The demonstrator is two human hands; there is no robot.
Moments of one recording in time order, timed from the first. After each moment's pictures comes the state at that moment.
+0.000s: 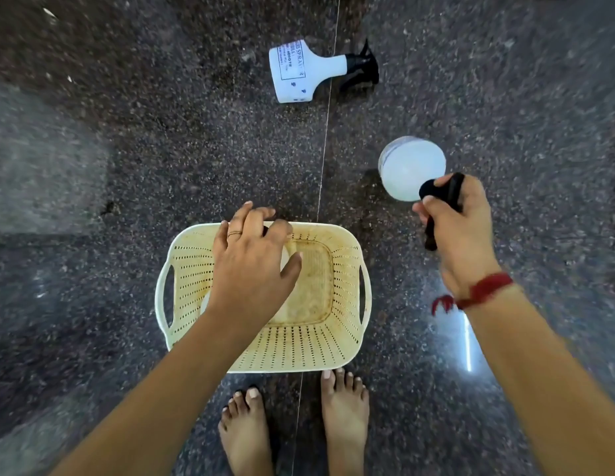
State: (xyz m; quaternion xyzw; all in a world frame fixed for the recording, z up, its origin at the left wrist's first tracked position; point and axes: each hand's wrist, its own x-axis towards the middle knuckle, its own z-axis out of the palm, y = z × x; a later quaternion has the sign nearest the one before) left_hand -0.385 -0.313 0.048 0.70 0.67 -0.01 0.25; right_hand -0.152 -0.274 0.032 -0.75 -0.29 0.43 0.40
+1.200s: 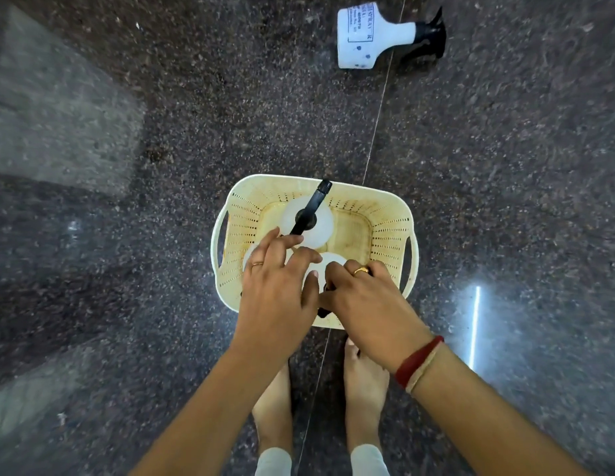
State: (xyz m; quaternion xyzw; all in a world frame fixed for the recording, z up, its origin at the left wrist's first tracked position) left_hand -0.414 -0.406 0.065 0.61 0.71 0.07 0.34; right_hand -0.279 -0.385 0.069 -0.40 -0.85 0.28 -0.20
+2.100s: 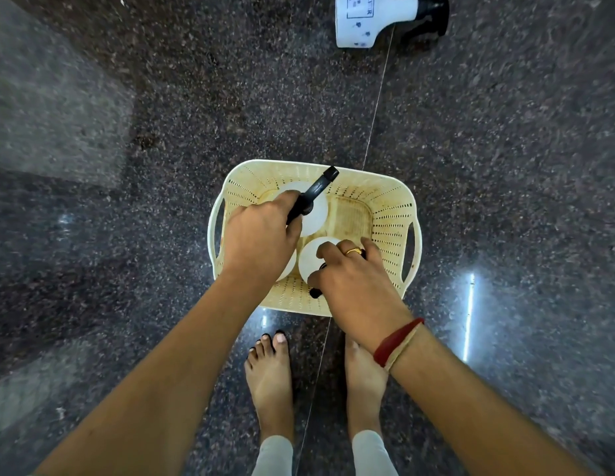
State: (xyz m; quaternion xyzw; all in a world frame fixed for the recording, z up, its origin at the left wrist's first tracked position) left_hand -0.439 -0.356 0.023 0.67 0.70 0.06 0.24; right_hand -0.299 -0.389 0.050 -0.46 -0.83 0.26 -0.18
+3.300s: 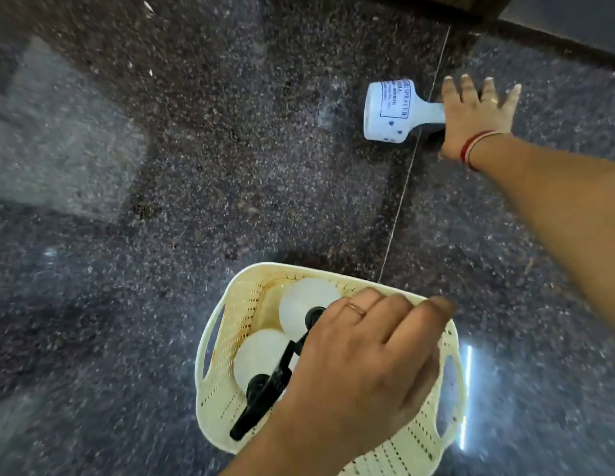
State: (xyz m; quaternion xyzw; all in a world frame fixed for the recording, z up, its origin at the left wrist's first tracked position) left_hand -0.391 -0.321 0.045 0.75 0.54 0.30 0.23; right_hand -0.226 -0.028 -0.063 -0.66 -0.72 0.03 -0.23
